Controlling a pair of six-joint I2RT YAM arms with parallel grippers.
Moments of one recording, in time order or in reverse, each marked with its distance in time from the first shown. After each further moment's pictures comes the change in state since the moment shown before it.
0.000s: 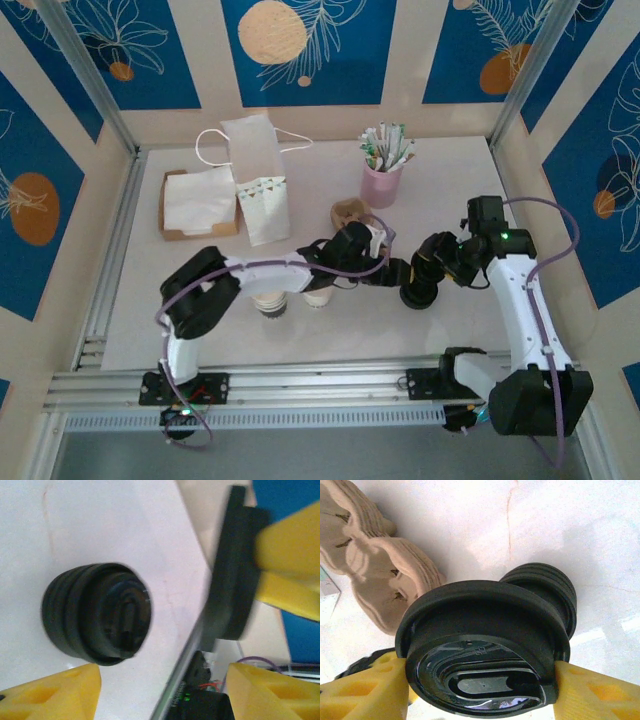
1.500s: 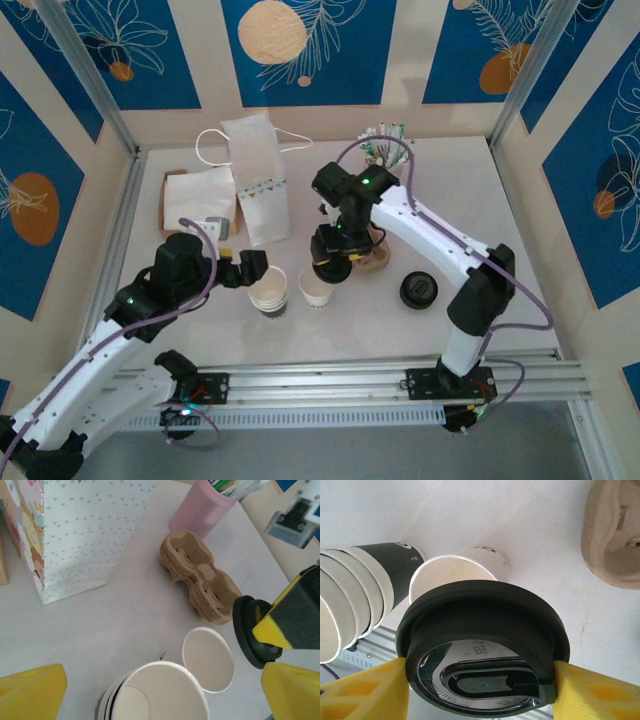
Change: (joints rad) left arm 0.425 -1.198 -0.461 -0.765 -0.397 0.359; right arm 0.814 0.705 0.758 -0.296 0.085 -0.096
